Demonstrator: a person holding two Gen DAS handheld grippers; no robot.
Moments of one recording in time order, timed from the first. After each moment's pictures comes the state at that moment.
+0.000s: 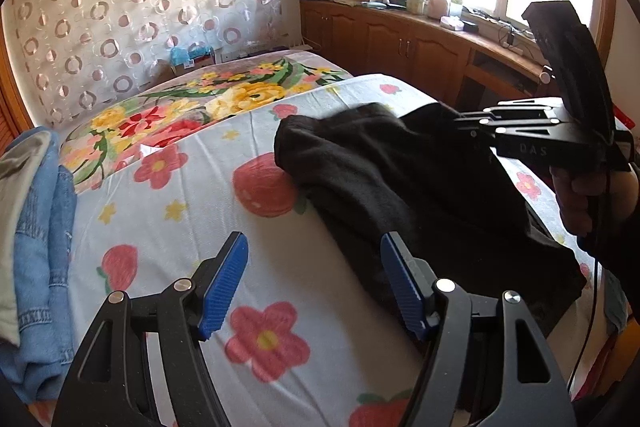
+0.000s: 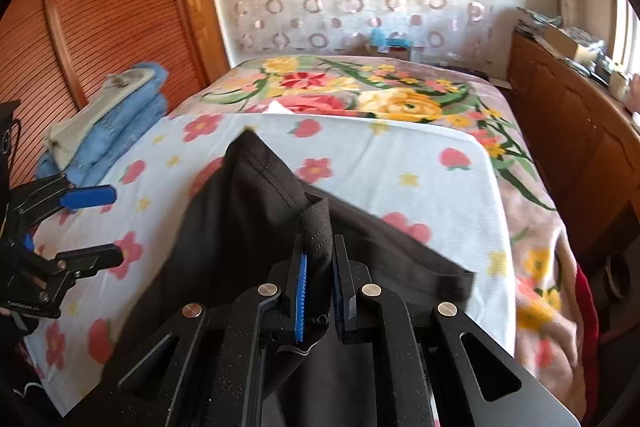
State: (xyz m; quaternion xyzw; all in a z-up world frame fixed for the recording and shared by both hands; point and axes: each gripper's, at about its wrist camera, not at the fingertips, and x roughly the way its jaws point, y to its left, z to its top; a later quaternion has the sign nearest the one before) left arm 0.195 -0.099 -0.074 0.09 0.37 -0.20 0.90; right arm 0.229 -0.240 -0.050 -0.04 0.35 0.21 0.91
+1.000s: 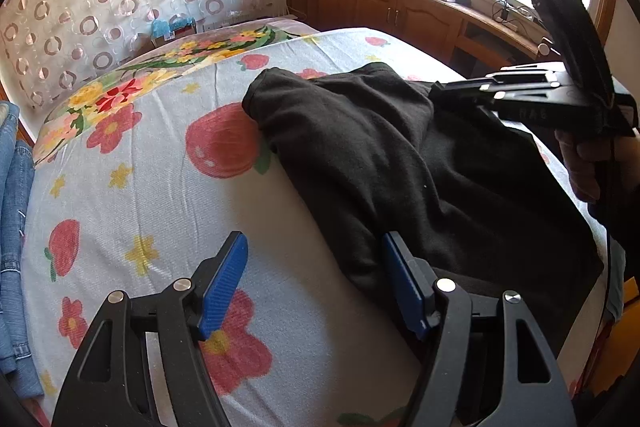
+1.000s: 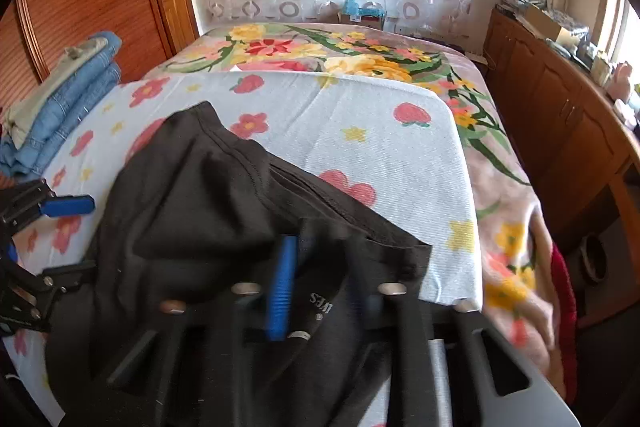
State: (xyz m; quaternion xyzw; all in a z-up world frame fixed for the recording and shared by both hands) left arm 0.201 -0.117 -0.109 0.09 0.42 -0.23 0.87; right arm 0.254 -0.210 -0.062 -0.08 0.40 0.17 0.90
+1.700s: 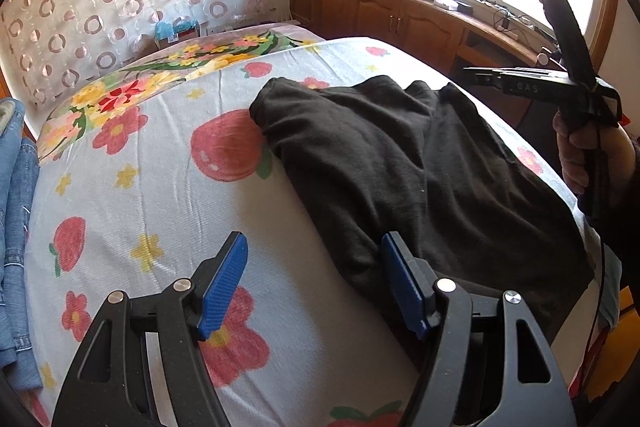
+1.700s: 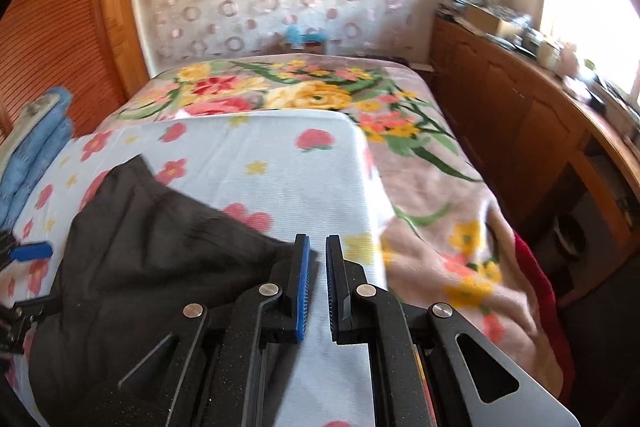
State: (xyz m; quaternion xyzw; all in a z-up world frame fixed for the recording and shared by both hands) left arm 0.196 -0.114 -0.101 0.08 0.41 -0.22 0.88; right arm 0.245 -0.245 -0.046 -0.02 0.35 0.08 0.93
